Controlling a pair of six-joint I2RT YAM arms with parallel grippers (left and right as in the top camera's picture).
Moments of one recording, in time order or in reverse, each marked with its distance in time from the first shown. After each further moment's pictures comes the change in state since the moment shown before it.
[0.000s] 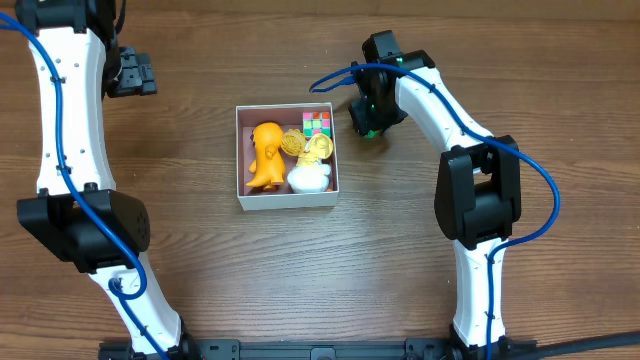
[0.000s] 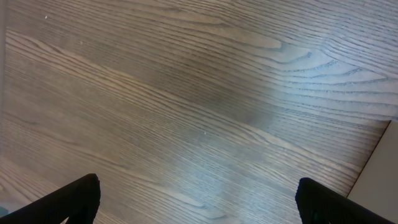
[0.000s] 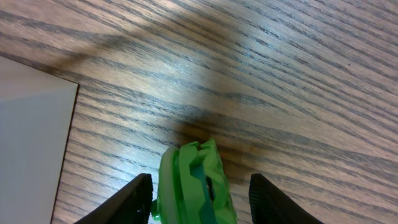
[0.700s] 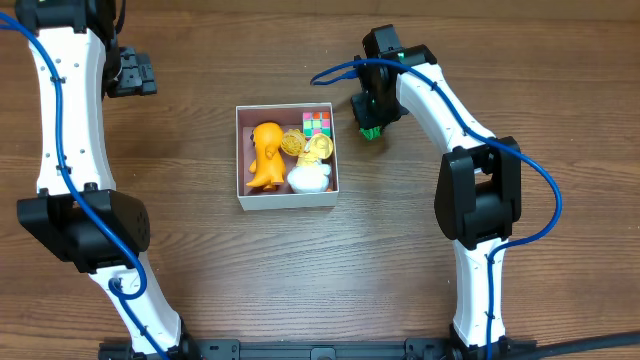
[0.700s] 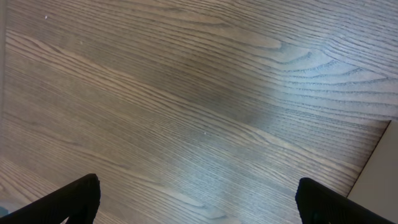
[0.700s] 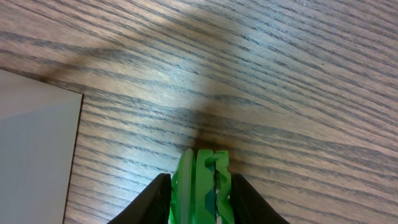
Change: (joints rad) left arm 0.000 0.000 0.000 0.000 0.000 0.000; right arm 0.000 0.000 0.044 -0.037 0.019 0.048
